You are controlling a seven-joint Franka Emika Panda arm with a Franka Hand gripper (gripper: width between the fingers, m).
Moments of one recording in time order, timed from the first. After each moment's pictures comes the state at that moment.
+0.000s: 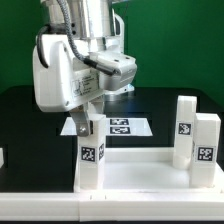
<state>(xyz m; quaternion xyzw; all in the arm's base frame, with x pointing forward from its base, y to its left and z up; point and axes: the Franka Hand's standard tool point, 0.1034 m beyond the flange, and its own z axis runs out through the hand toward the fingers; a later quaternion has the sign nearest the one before) 0.632 -0.049 0.109 -0.62 0.78 -0.01 0.08</state>
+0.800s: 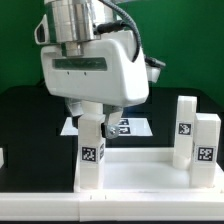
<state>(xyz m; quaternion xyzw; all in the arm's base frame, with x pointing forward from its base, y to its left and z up) 0.631 -0.046 0.108 -0.90 0.42 -0.04 0.07</state>
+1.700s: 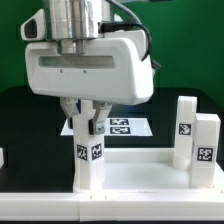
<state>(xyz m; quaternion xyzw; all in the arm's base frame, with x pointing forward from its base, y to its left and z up) 0.633 -0.057 0.111 -0.89 0.45 -0.04 0.05</state>
